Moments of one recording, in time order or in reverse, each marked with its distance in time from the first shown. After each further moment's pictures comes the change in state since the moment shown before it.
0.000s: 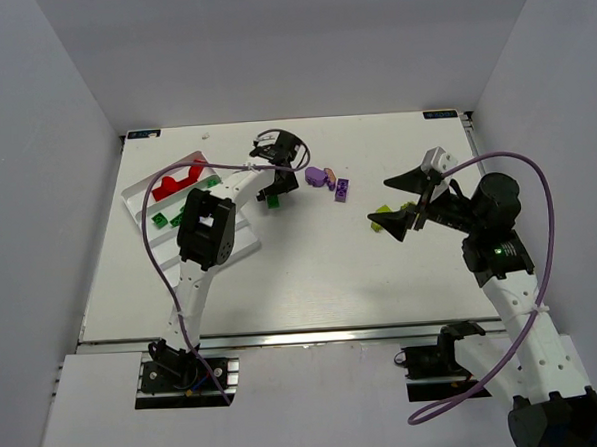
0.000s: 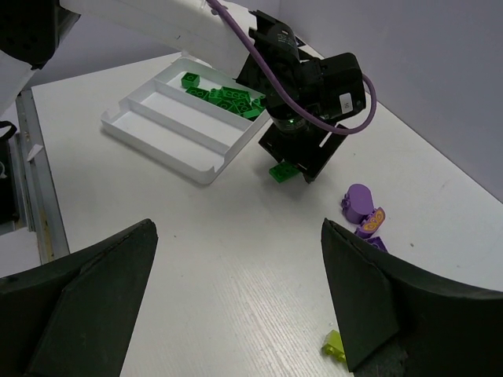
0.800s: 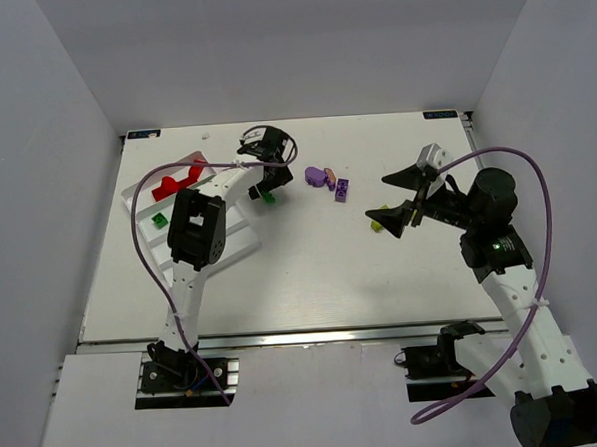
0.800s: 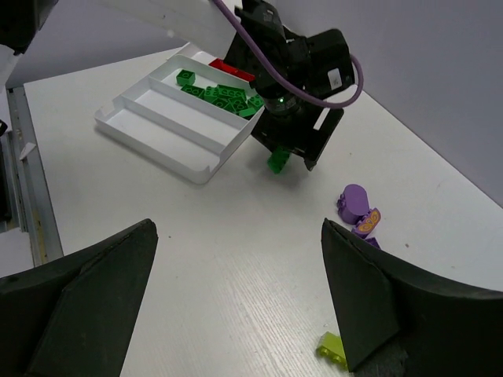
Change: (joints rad) left arm 0.052 -0.077 -0.067 0.064 0.068 -0.084; right arm 0.028 0.038 0.031 -0.025 0.034 -0.029
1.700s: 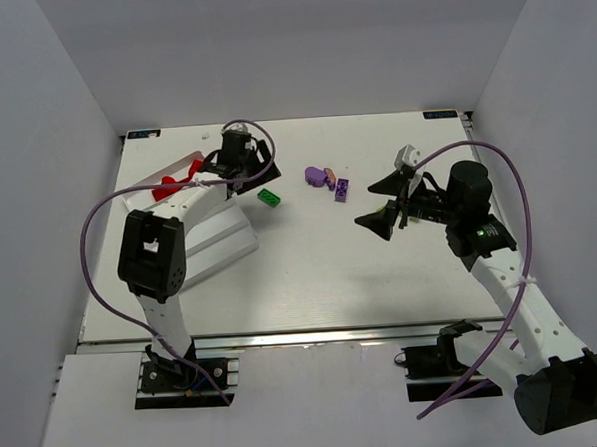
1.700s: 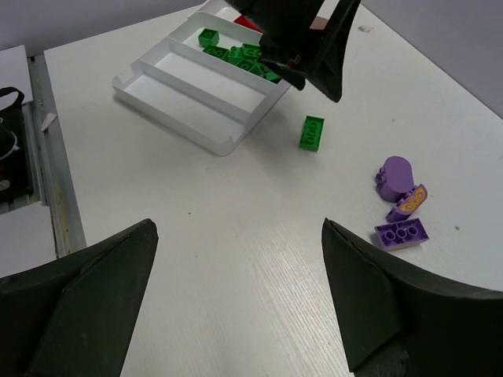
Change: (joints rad) left arm 0.085 -0.443 -0.523 0.449 0.362 0.238; right arm 0.071 0.118 0.003 -0.057 0.007 -0.049
